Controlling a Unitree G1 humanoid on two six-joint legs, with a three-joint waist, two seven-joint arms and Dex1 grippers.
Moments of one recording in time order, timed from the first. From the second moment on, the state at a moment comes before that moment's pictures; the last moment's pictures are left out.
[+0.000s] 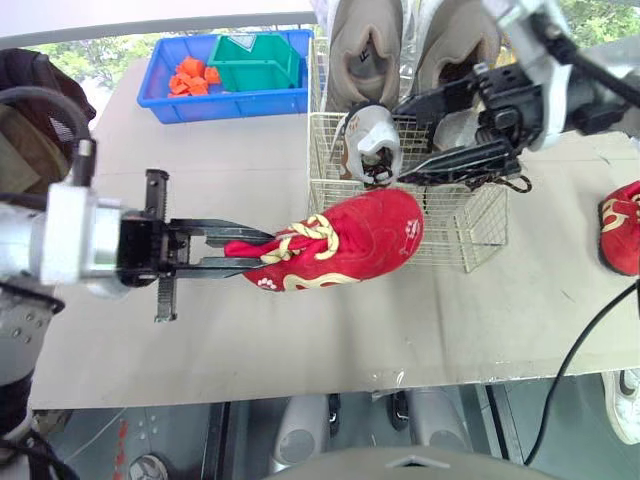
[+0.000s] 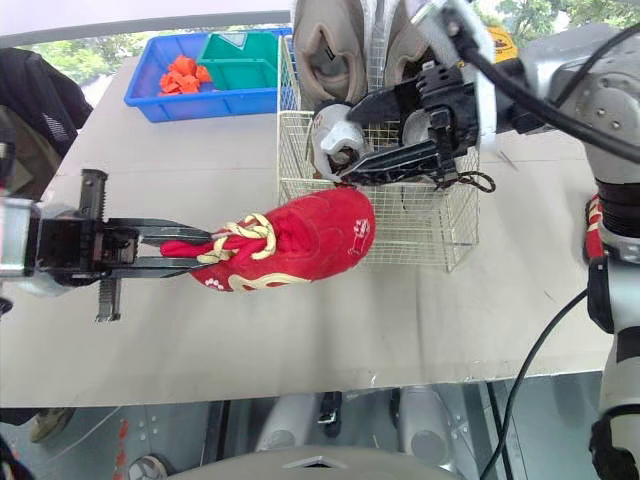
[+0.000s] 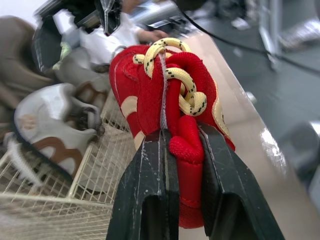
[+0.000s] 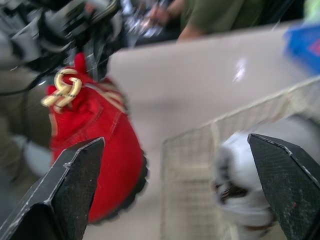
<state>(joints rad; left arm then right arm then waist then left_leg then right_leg) -0.27 1.05 0.30 -0.39 -0.78 0.10 -1.42 -1.26 -0.79 0.27 -0.04 0.80 1.09 1.24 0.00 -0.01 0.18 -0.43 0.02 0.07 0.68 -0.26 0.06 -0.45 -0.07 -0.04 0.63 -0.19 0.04</state>
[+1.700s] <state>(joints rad) 0.17 0.65 0.44 -0.84 -1.69 0.55 -0.21 -1.05 -0.27 0.07 -0.11 0.83 1.22 0.85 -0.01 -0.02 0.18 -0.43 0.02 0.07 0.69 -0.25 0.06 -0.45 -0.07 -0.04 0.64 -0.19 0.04</state>
